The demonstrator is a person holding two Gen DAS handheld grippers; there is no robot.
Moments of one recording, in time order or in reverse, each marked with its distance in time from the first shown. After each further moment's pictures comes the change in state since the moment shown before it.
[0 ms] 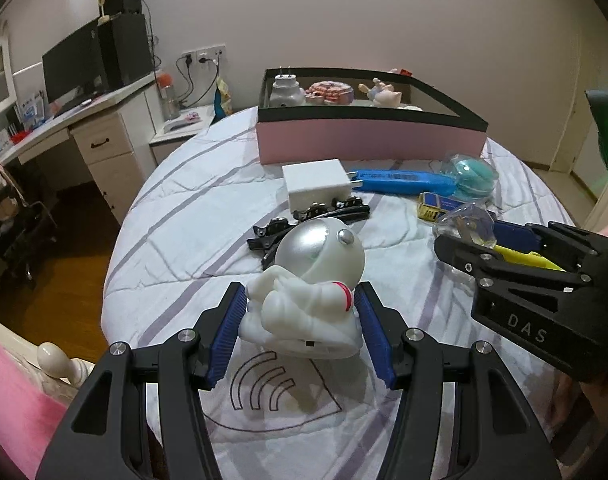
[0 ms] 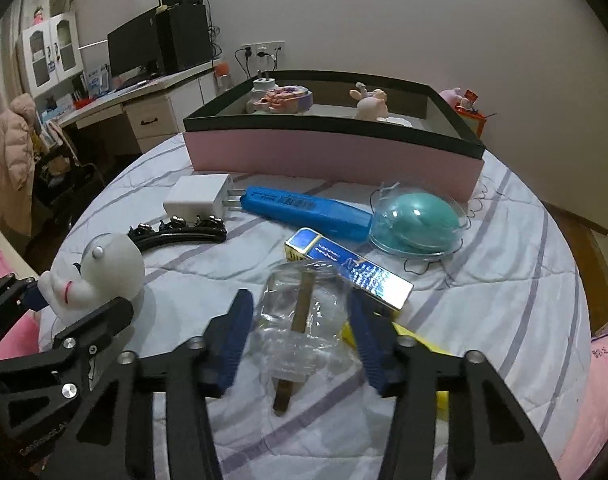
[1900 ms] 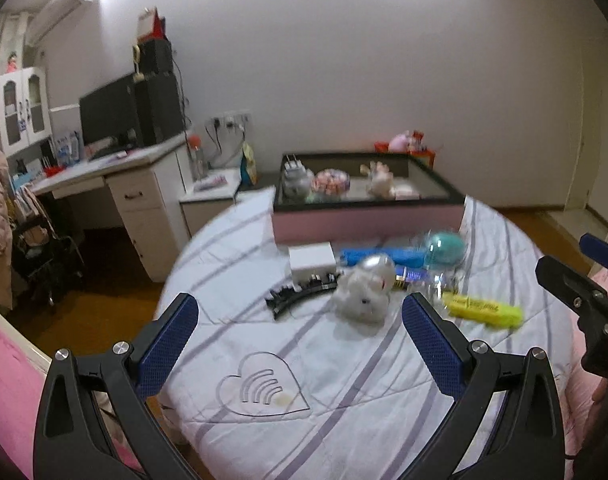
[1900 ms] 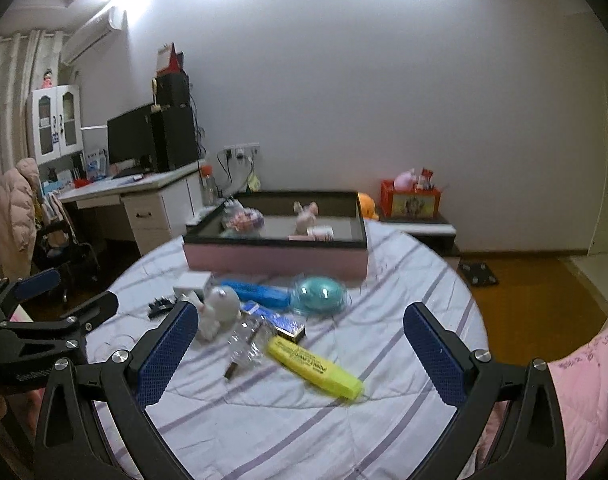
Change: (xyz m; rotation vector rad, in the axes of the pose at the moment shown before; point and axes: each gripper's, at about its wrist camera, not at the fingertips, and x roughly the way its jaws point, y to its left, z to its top) left arm -0.071 -0.027 0.008 -0.014 -0.224 0.088; right arm -0.131 -0.051 -0.032 0.061 -0.361 -0.063
